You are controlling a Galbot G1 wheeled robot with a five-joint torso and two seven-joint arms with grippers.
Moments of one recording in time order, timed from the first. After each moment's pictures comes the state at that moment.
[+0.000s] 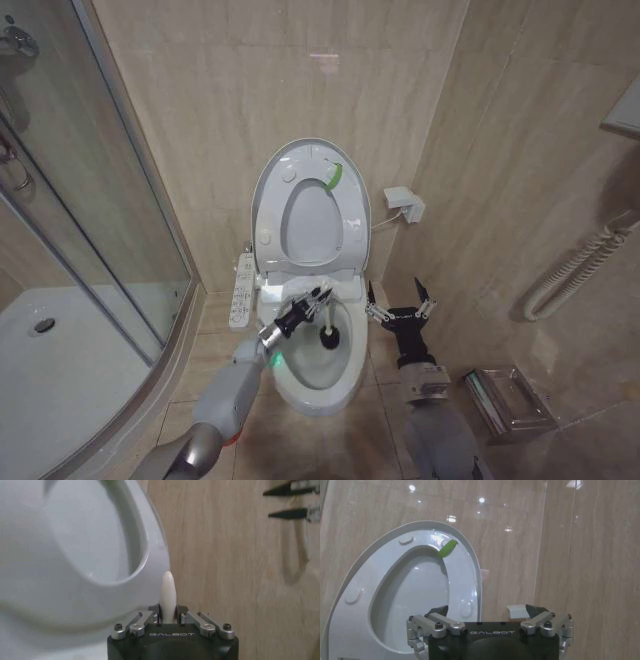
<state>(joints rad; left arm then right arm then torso) 0.52 -1.51 -0.16 -0.60 -0.55 -0.69 0.97 -1.38 1.40 0.37 2.11 -0.08 0.03 0.25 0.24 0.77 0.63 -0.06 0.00</state>
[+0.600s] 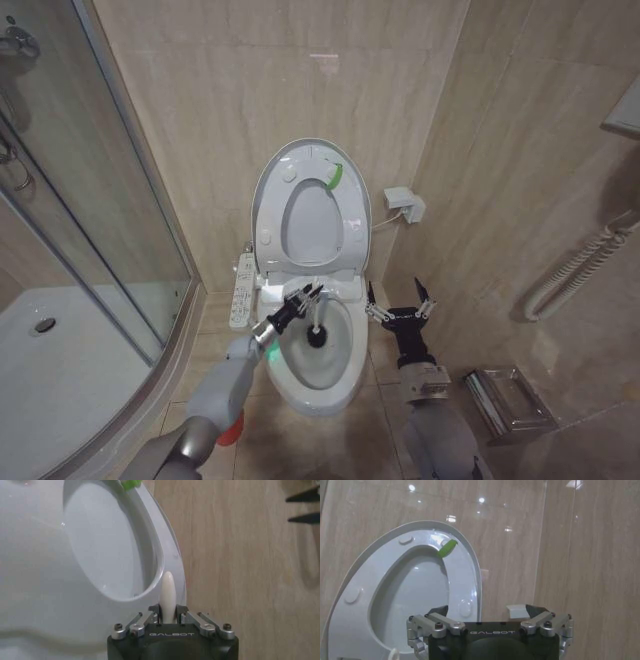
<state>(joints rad) 0.47 -1.51 -0.17 -0.59 -0.56 -0.69 0.94 -1.38 1.40 0.37 2.11 -0.08 0.03 0.25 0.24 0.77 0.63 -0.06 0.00</state>
